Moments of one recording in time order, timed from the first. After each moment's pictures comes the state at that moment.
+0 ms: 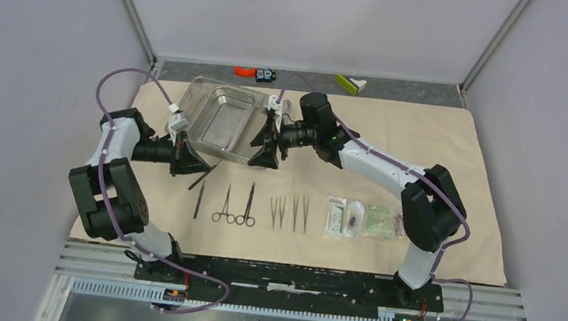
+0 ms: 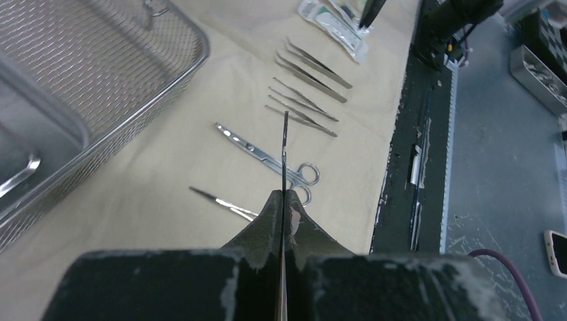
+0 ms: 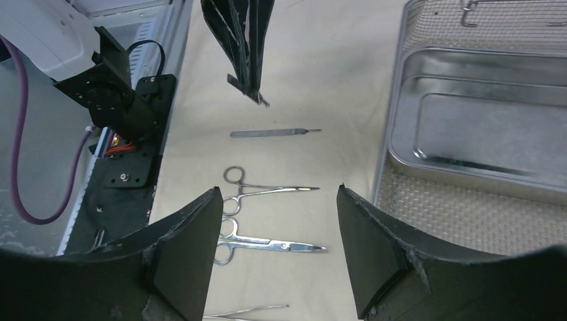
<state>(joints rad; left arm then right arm) 0.40 1.55 1.10 -1.51 1.21 1.52 0.72 1.80 1.33 0.10 -0.88 -0.12</state>
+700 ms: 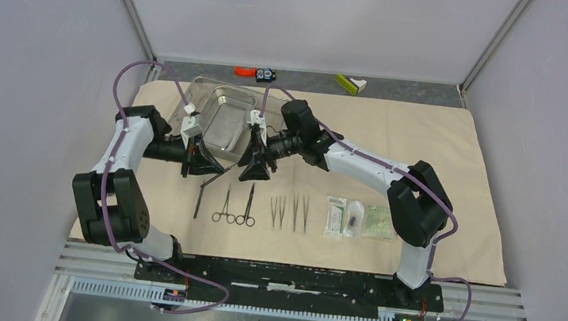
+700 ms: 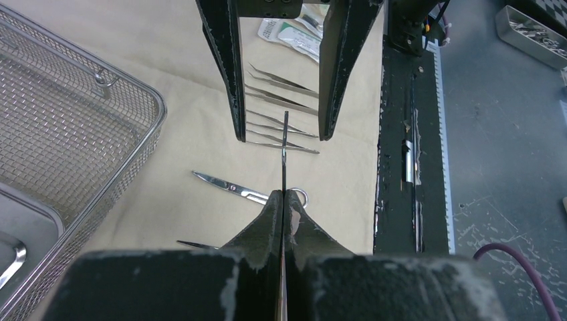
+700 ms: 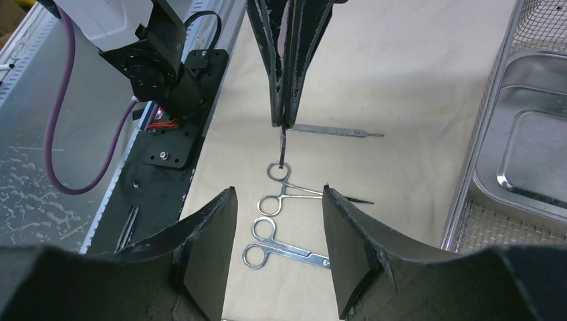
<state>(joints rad) 0.21 1.49 1.12 -1.56 1.27 1.63 0.80 1.89 1.41 0.00 -0.99 -0.19</state>
